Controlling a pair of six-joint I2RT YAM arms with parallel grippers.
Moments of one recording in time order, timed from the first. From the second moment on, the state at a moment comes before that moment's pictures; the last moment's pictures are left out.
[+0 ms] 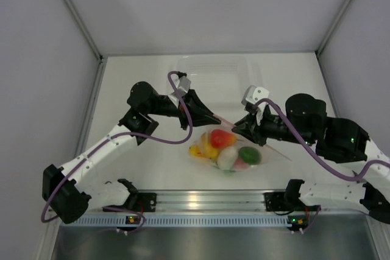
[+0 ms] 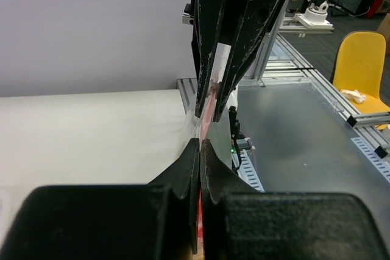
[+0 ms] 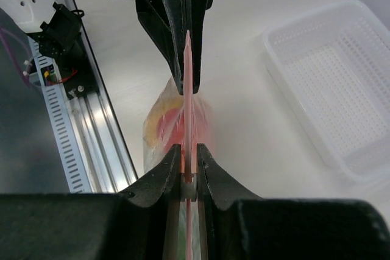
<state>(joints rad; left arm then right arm) -0.68 1.18 1.02 0.49 1.10 -0.39 1.10 0.94 1.45 -0.87 -0.02 -0.09</state>
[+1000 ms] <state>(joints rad) -0.51 1.18 0.90 0.50 0.82 -0.38 1.10 0.78 1.39 -1.04 0.09 -0.06</state>
